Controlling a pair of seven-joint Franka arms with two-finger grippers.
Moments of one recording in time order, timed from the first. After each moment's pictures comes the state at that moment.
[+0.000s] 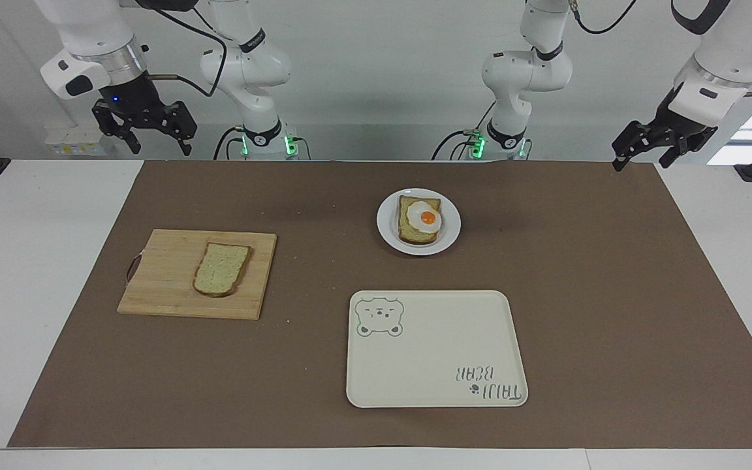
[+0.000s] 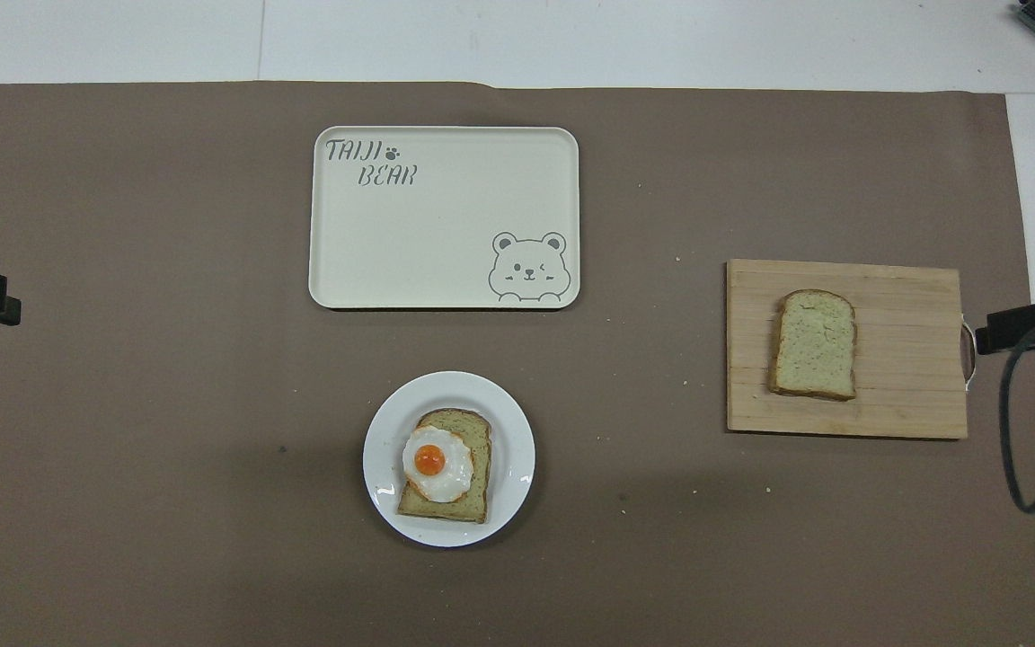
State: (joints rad) left arm -0.10 -0.01 0.12 -1.52 -0.01 1.46 -0.02; right arm 0.04 -0.11 -0.08 -1.62 -0.02 1.50 0.00
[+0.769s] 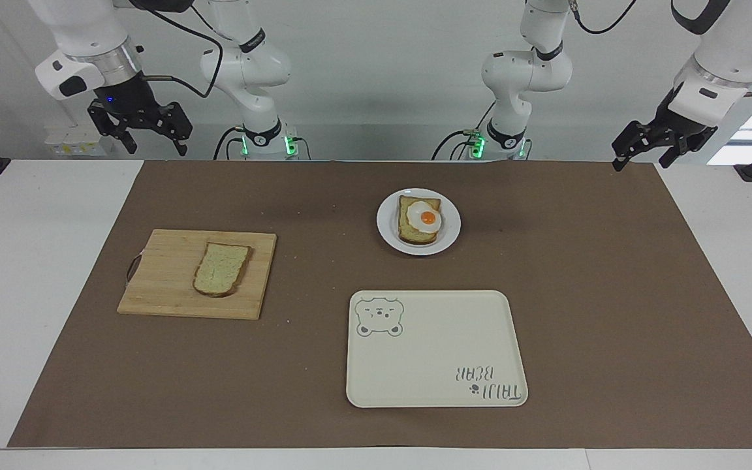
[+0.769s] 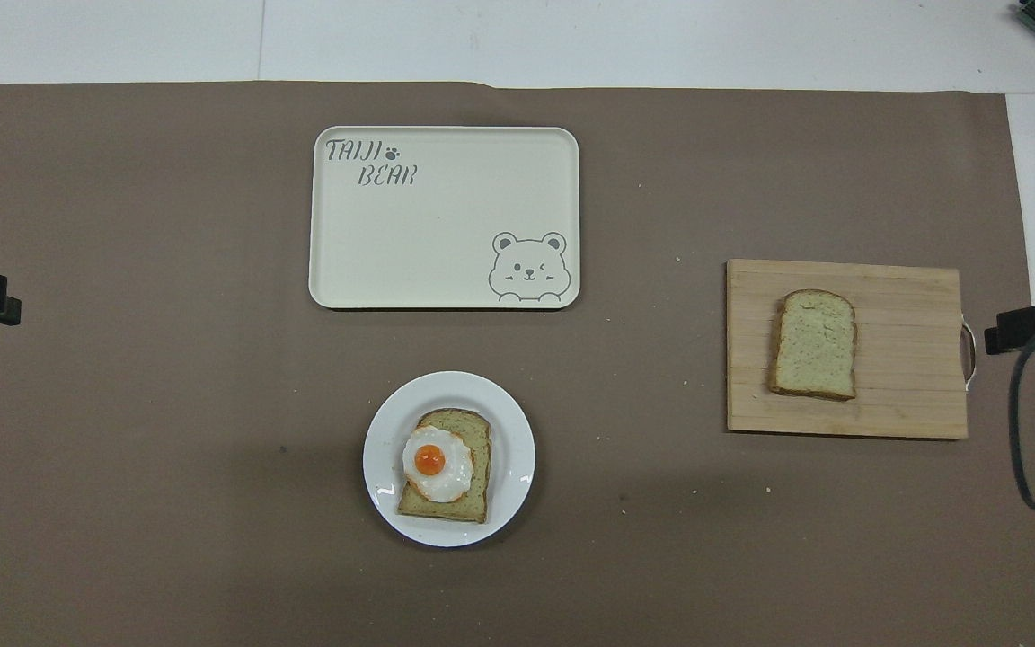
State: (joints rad) left arm -0.10 -0.01 0.12 -1.52 -0.01 1.46 -0.02; right arm 0.03 -0.11 -0.09 -1.63 -0.02 1.50 0.00
